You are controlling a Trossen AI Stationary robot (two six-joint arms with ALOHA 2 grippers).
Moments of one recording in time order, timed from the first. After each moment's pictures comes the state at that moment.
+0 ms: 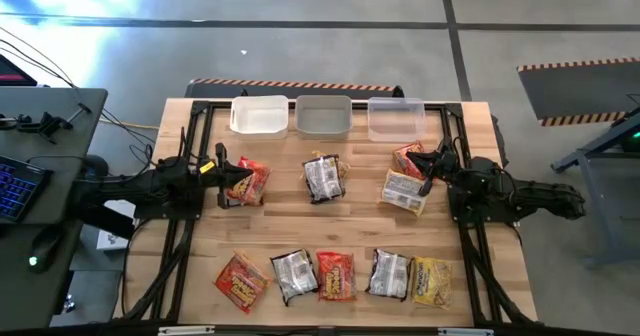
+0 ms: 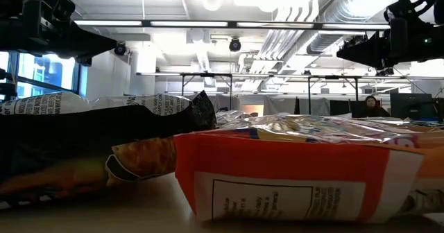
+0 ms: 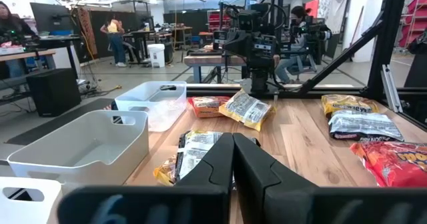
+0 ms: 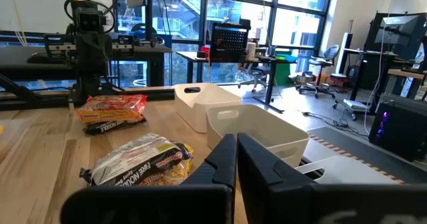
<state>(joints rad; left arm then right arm) 0.06 0.02 0.01 0.03 -0.10 0.06 -0.14 0.01 0.01 0.06 0.31 -0.10</state>
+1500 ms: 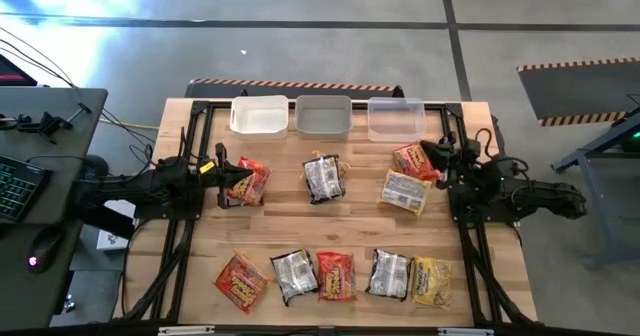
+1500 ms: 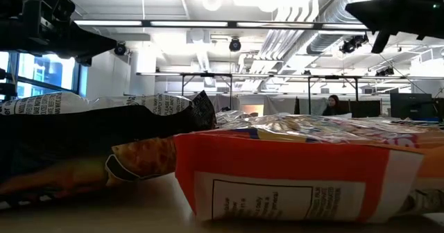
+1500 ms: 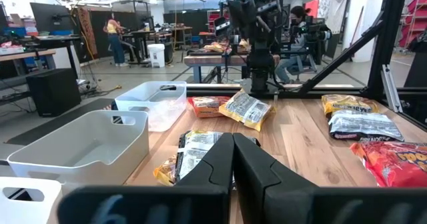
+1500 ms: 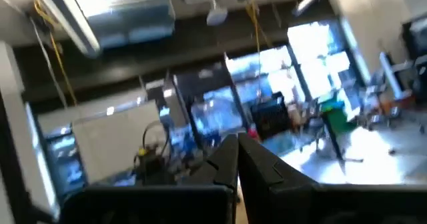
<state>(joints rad) 0.06 0.02 0.01 0.03 -0.10 0.06 -0.13 0.04 0.04 0.42 0.24 0.25</state>
